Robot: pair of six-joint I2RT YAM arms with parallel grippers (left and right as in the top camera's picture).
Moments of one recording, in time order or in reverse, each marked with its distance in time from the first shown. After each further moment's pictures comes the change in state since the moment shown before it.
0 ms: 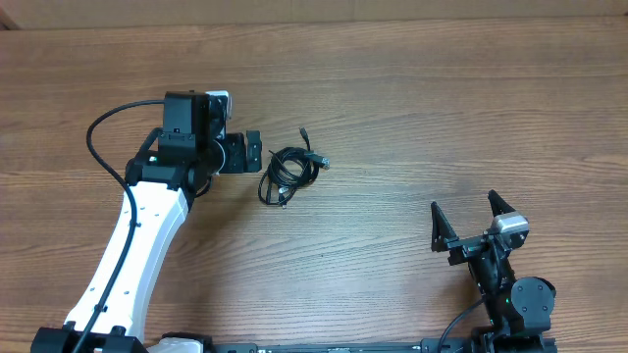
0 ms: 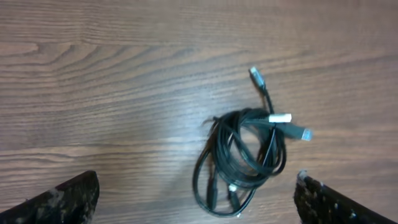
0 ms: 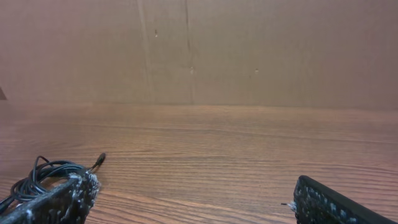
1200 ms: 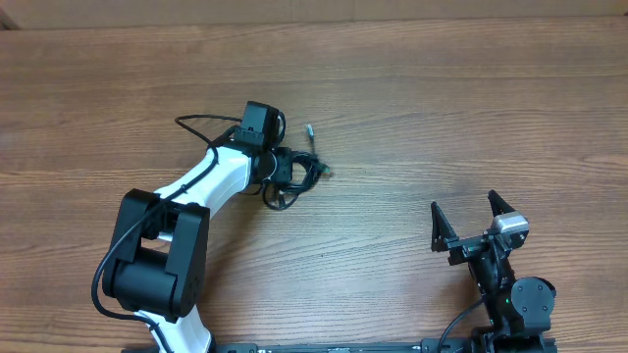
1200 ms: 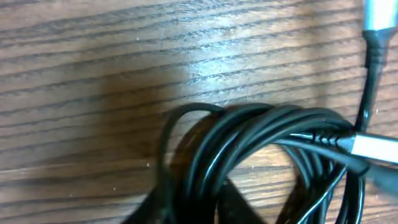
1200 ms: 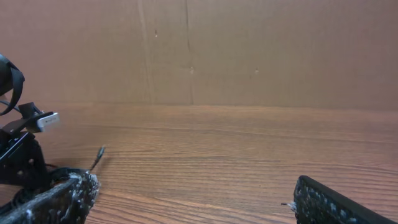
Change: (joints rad) left arm -0.176 0.463 0.010 0.195 -0.027 -0.133; right arm 0.000 0.000 0.000 0.000 0.000 0.000
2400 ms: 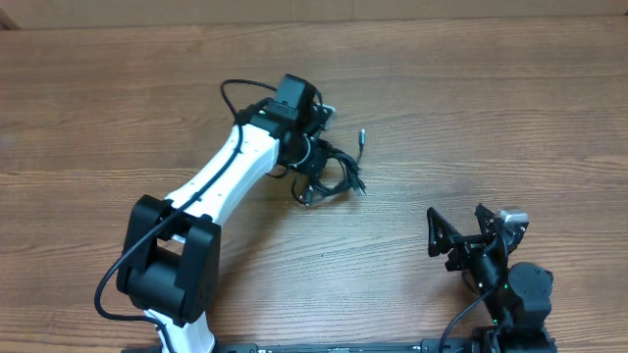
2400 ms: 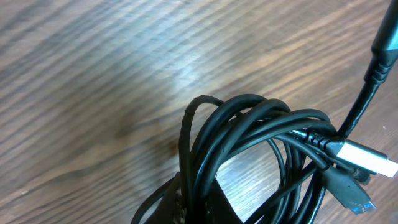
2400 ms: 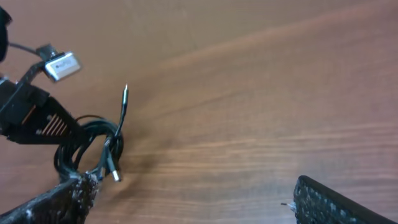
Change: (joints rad) left arm -0.144 0.011 0.297 -0.323 0.158 0.277; right arm 0.000 0.122 0.125 -0.281 -0.030 0.246
